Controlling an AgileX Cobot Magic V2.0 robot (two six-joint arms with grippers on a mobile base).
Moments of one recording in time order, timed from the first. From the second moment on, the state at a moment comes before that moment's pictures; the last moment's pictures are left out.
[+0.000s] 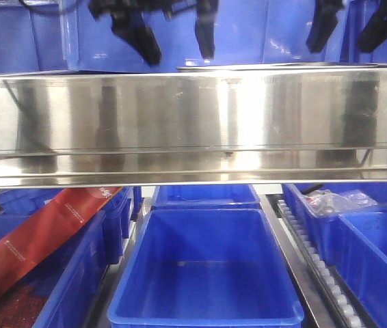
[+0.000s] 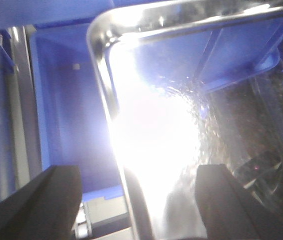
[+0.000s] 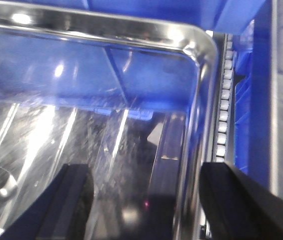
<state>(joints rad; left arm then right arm) -0.70 2.01 -1.91 0.16 0.93 -0.45 0.09 1.72 -1.49 0.15 0.82 -0.05</state>
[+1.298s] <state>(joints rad) -0.70 2.06 -1.91 0.12 0.89 -0.45 0.06 1.78 -1.49 0.11 0.78 -0.03</state>
